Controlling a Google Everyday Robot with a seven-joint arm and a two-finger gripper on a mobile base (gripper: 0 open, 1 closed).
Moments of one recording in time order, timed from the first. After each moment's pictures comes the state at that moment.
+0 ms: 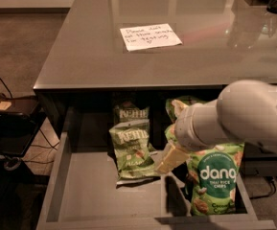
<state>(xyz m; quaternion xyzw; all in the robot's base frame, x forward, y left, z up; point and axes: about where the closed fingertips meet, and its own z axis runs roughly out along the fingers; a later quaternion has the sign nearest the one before) 0.455 -0.074 0.778 -0.58 0.75 0.05 0.31</state>
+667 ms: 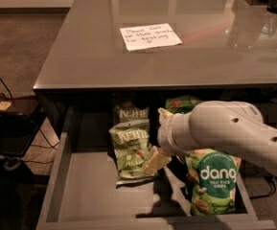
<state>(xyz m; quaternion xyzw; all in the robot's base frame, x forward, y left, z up) 0.477 -0.044 0.723 -0.58 0.75 0.05 0.31</state>
